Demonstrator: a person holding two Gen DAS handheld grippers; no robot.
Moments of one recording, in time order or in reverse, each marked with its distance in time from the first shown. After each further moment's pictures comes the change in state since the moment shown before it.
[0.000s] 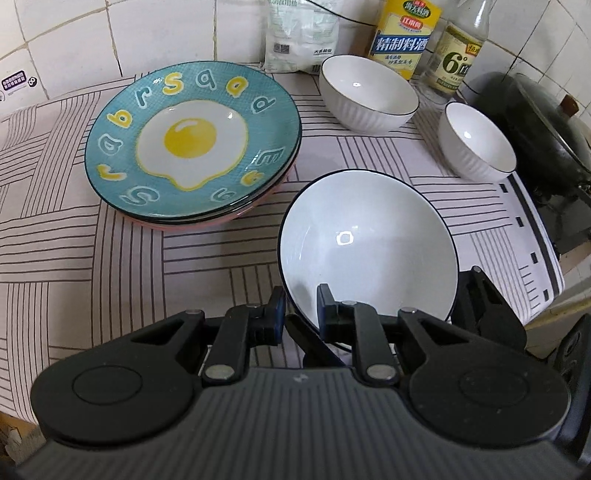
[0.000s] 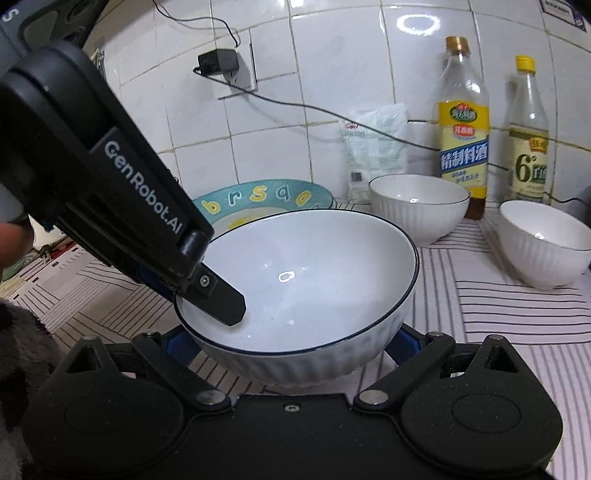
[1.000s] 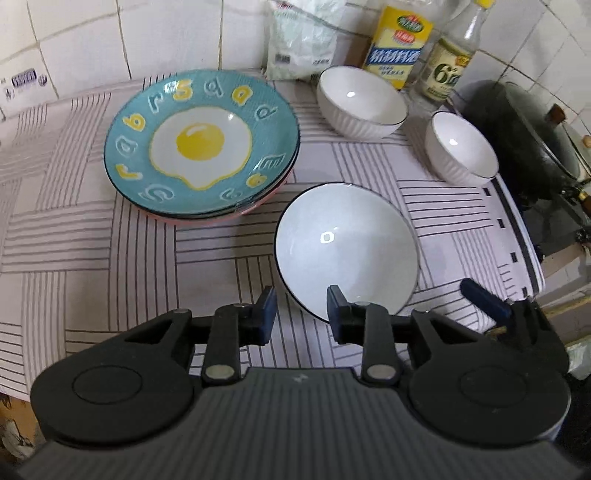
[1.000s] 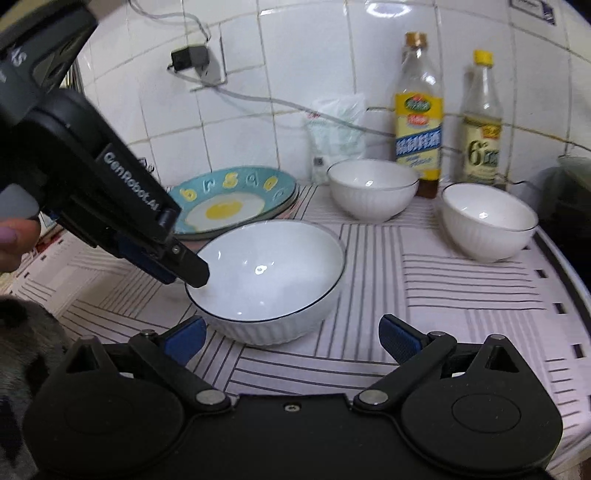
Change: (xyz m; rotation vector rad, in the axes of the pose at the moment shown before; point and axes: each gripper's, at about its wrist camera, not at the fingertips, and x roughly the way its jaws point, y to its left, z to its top) left arm -0.041 -0.002 -0.003 -0.006 -0.003 -0.018; right arm -0.067 -0.002 0.011 0.027 0.059 -0.110
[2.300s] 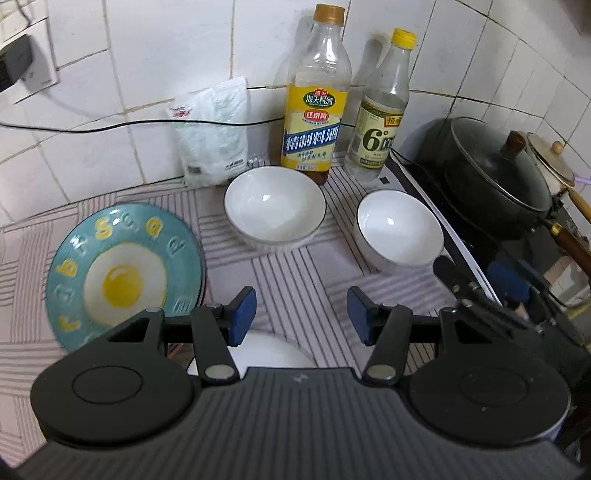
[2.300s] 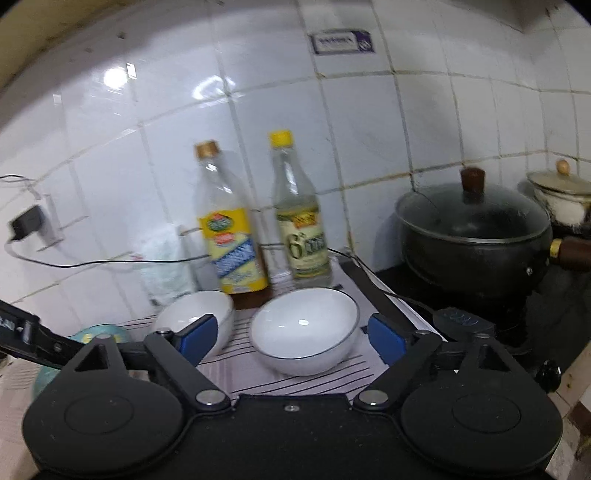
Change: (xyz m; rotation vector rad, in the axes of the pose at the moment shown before) left arm 0.013 -0.085 0.085 0.151 -0.158 -0.030; right arm -0.008 -0.127 0.063 0.328 -0.220 -0.356
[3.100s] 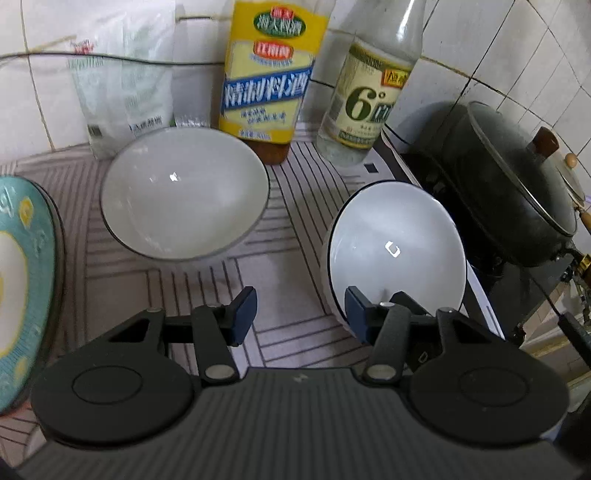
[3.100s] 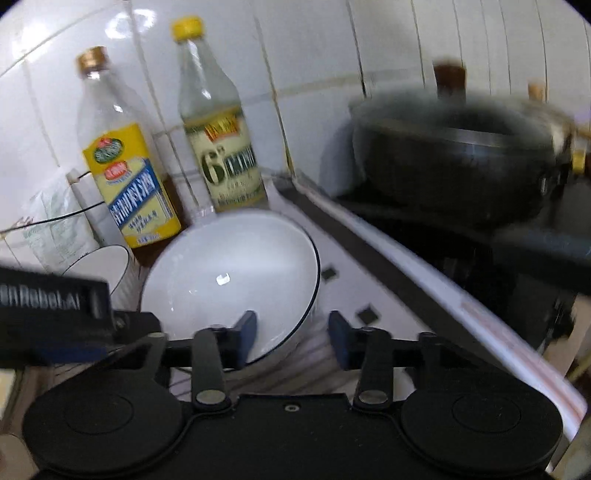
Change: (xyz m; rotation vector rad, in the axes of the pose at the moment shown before) left arm 0.130 -0.040 0.016 -0.095 0.053 -0.092; right arm 0.101 -0.023 -0.022 0.158 0.234 -0.157
